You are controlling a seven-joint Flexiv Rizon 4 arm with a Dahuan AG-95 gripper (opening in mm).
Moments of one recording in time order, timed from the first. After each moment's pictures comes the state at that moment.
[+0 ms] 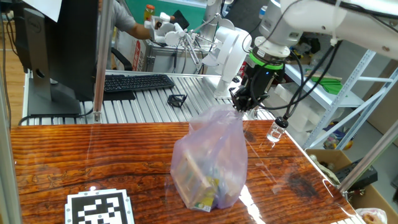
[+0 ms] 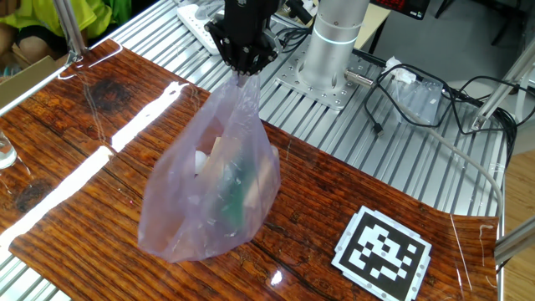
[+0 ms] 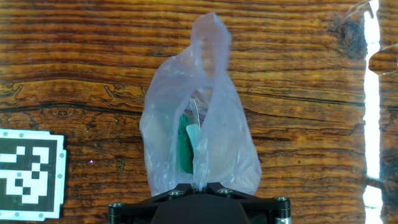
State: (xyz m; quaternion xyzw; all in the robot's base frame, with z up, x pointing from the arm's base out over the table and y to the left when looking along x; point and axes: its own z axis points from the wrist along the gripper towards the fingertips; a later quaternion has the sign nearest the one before) arm 0.505 -0.007 0.337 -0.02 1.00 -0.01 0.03
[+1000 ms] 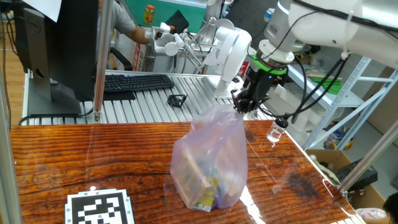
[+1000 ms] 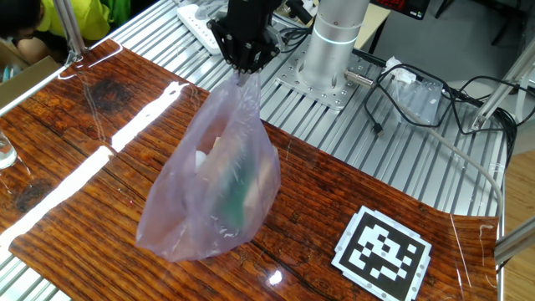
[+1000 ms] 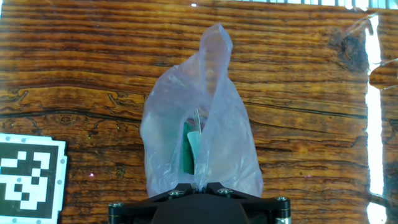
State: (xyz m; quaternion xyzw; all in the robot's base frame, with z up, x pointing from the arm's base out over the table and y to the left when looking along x) arm 0.505 -0.006 0.337 -0.03 1.00 0.00 0.06
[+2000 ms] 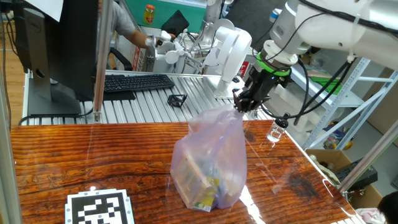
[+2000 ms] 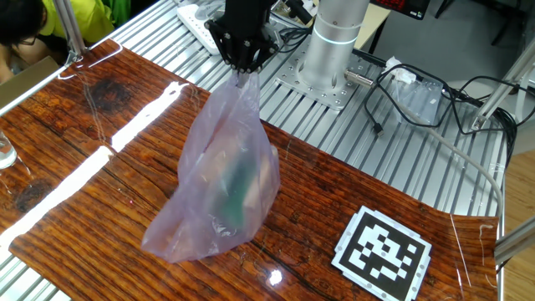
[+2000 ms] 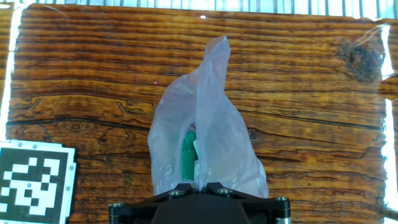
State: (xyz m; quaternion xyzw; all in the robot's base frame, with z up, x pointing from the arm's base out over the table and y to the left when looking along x) arm 0.504 -0.007 0.336 -0.04 1.00 0.02 0.08
